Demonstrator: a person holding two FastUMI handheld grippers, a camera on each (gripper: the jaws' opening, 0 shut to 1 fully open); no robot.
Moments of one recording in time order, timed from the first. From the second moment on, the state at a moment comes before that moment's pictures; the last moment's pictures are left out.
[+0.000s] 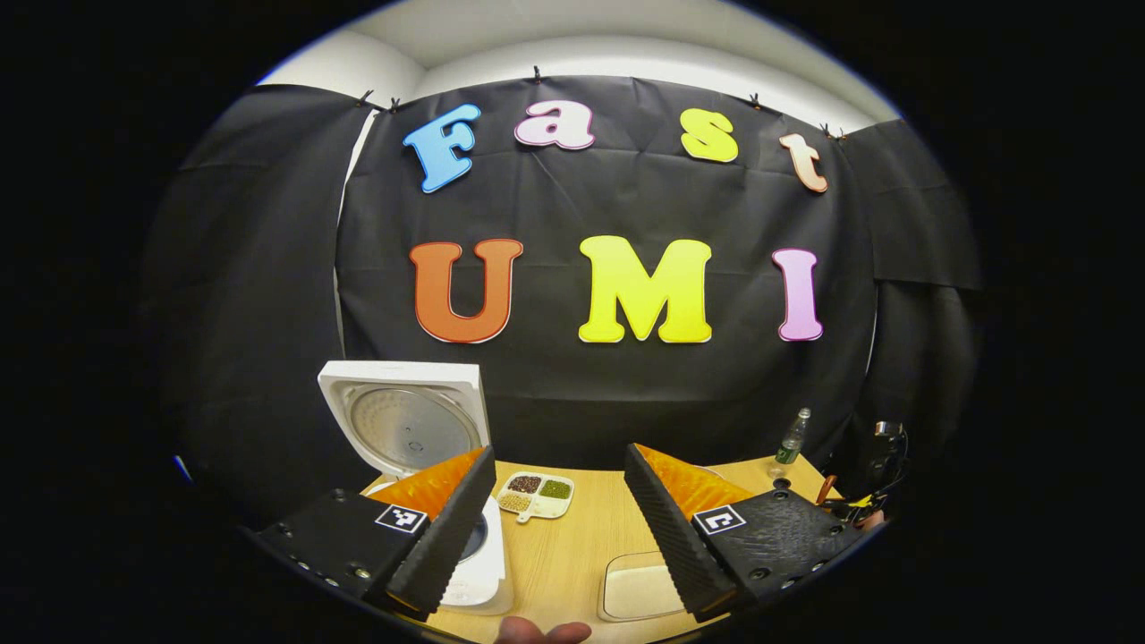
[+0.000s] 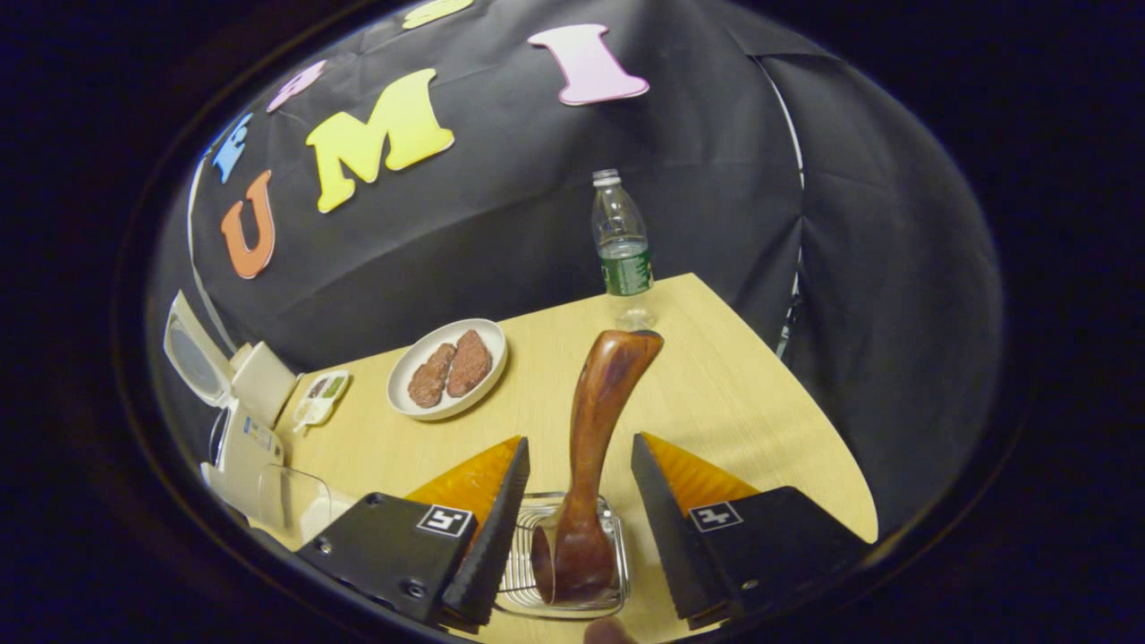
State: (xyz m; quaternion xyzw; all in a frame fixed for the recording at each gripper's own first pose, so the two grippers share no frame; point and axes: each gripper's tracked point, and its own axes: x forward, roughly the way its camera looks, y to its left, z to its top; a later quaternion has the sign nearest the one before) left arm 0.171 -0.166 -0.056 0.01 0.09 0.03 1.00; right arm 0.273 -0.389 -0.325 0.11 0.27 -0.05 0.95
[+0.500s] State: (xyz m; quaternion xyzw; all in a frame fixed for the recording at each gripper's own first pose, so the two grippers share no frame) left arm 0.159 -0.159 -0.064 0.02 0.10 0.04 0.99; right arm 0.267 -0.385 -0.316 0.13 0.26 -0.05 0.95
